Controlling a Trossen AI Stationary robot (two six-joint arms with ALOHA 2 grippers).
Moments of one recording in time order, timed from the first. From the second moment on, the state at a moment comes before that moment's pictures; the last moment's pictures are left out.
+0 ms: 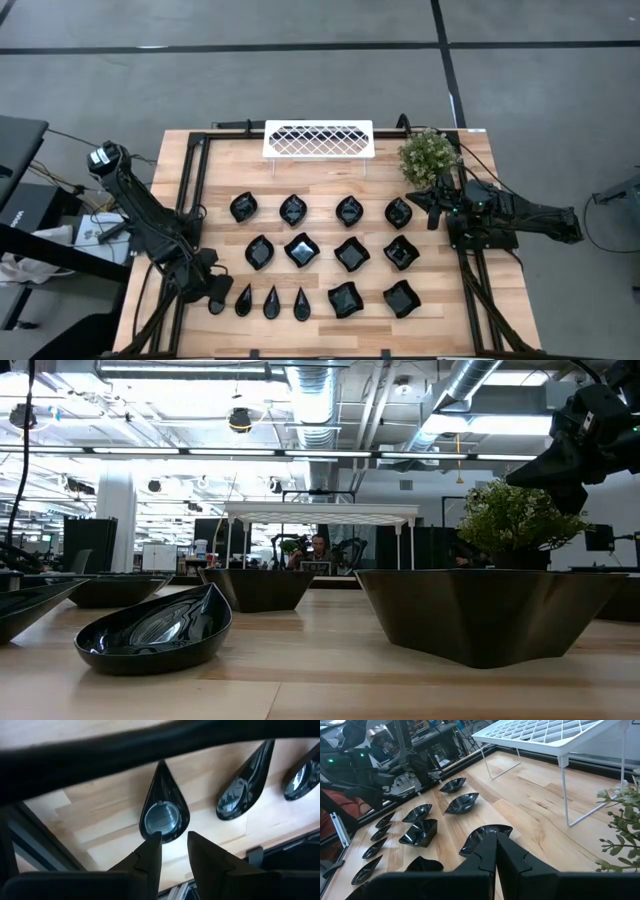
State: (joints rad) left arm -0.96 1.27 0.59 -0.65 0.02 -2.18; right arm -0.13 0.00 0.16 -0.41 0.18 0.44
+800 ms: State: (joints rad) left arm -0.96 1.29 0.51 -0.59 0.02 -2.17; right arm -0.13 0.00 0.16 -0.41 0.18 0.44
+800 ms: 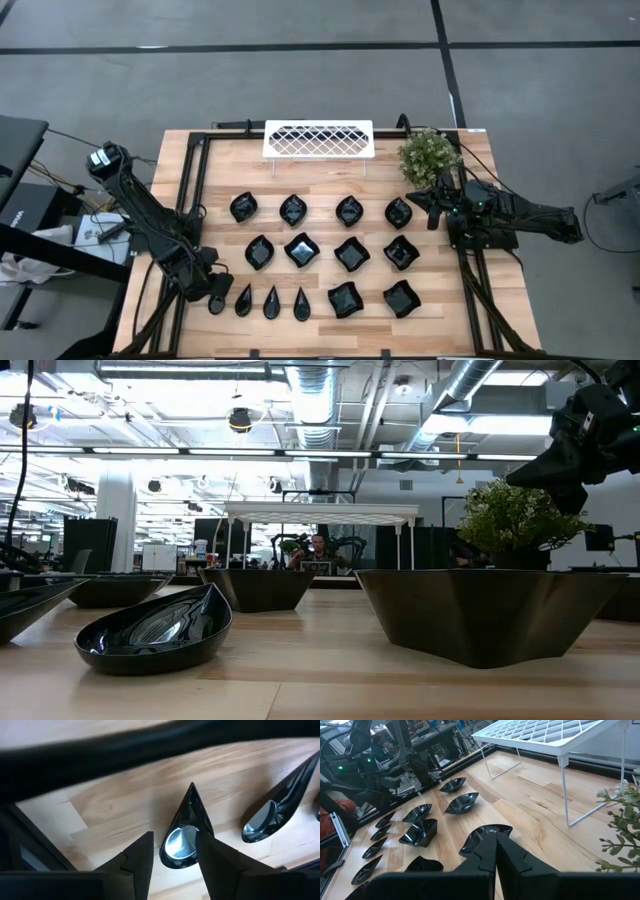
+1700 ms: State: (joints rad) left arm -0.97 1.30 0.41 -0.46 0.03 -2.15; right arm -0.13 0.00 0.16 -0.42 0.18 0.44
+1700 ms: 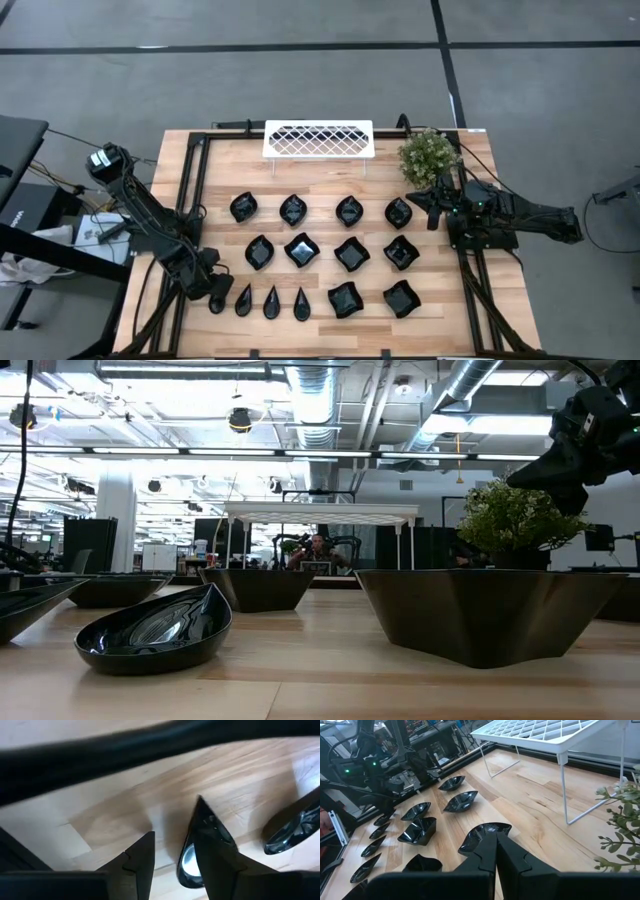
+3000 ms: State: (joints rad) left arm -0.97 1.27 0.41 -0.41 0.03 -2.16; right arm -0.13 0.00 0.16 -0.42 0.18 0.44
